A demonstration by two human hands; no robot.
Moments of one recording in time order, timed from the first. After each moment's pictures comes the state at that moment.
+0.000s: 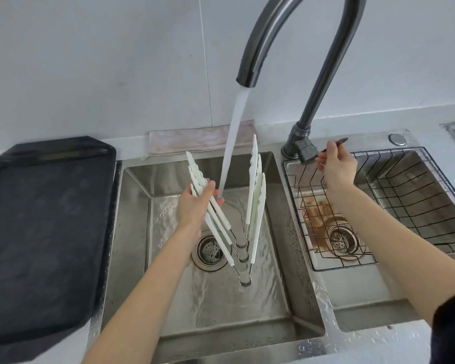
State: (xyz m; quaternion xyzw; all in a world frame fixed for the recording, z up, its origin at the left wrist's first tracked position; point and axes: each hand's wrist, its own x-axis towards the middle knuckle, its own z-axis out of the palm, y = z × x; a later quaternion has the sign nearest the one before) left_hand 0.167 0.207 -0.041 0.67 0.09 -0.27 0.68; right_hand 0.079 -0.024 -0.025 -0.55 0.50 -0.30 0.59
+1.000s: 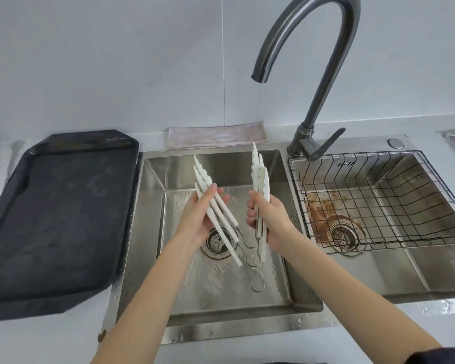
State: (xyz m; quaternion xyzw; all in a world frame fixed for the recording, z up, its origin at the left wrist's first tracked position) left_hand 0.128 0.253 -0.024 0.53 0.11 -0.35 0.76; right_hand 0.050 0.139 -0.013 -0.46 0.40 -0.04 0.79
